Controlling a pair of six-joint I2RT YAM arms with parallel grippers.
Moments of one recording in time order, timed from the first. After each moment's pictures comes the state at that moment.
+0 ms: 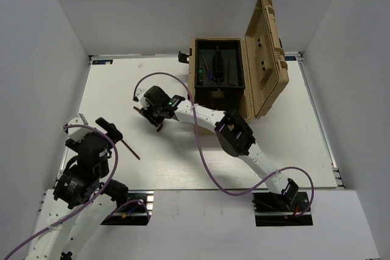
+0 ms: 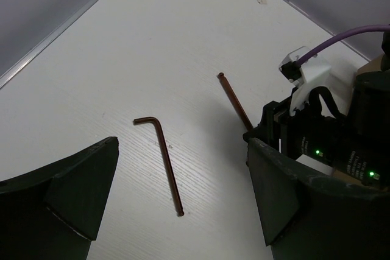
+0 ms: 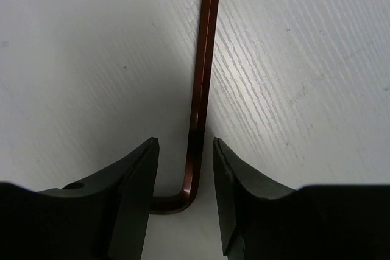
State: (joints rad) left arm -0.45 0.36 0.77 -0.84 -0.80 -0.65; right arm 1.00 2.50 2.16 -0.47 -0.08 -0.12
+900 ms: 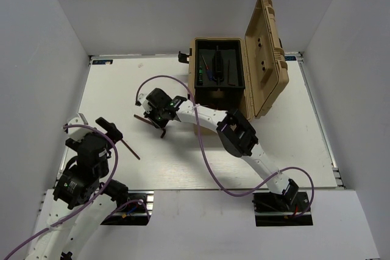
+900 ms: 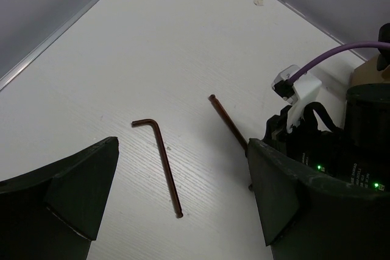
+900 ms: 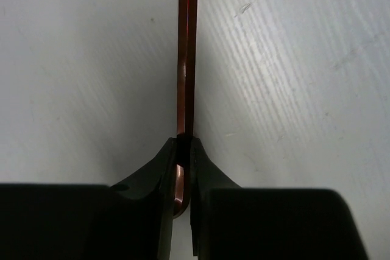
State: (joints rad) left arm -0.45 0.36 0.77 -0.83 -0.79 -0.63; right arm 1.01 2.46 2.08 -0.51 -0.13 -0.11
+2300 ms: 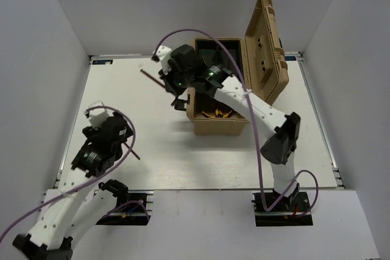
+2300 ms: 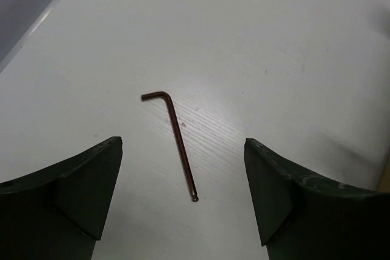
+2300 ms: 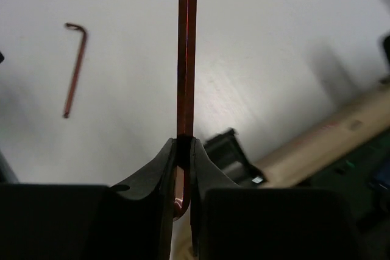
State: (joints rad) left arm -0.45 0.59 0.77 -0.84 -0.77 -0.67; right arm 0.94 2.01 2.17 -0.80 -0.12 -0.08
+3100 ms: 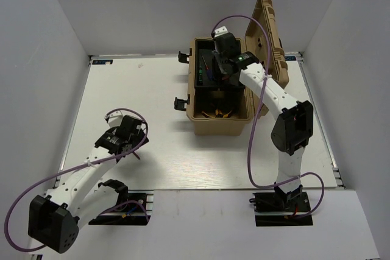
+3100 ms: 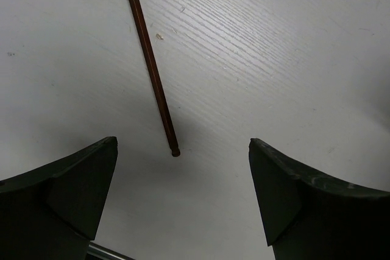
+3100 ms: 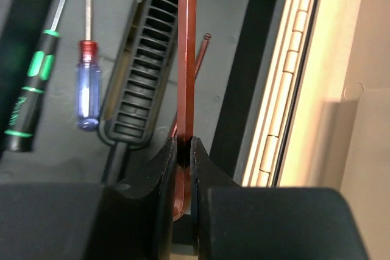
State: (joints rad) left arm -0.41 0.91 0.63 -0.77 -0.48 -0.86; right arm 0.56 1.96 1.93 -0.65 0.41 -0.09
